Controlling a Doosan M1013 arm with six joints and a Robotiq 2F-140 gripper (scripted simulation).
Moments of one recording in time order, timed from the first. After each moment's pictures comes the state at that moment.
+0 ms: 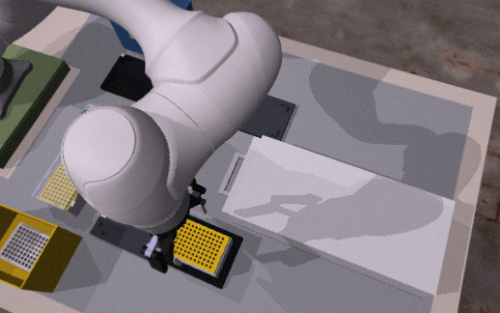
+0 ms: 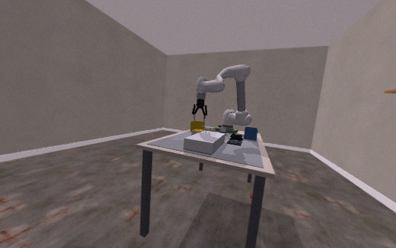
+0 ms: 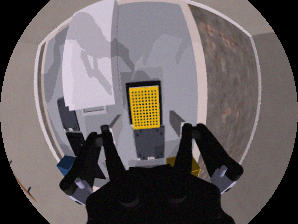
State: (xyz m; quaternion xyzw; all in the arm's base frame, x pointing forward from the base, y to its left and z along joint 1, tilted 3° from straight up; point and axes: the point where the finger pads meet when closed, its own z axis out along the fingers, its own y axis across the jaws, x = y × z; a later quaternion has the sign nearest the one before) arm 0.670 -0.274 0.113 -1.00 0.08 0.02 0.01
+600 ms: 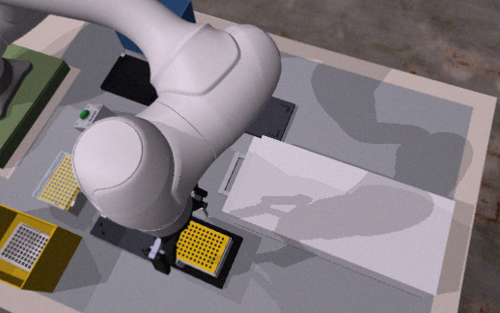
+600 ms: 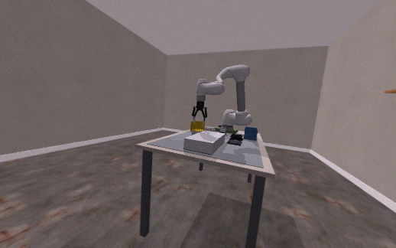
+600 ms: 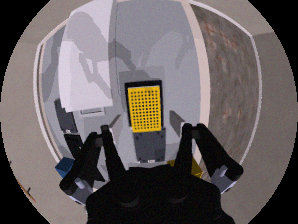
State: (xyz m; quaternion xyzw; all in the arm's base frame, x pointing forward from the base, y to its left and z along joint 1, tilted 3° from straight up) arm 0.669 -0.274 0.092 -1.00 0.08 0.02 0.01
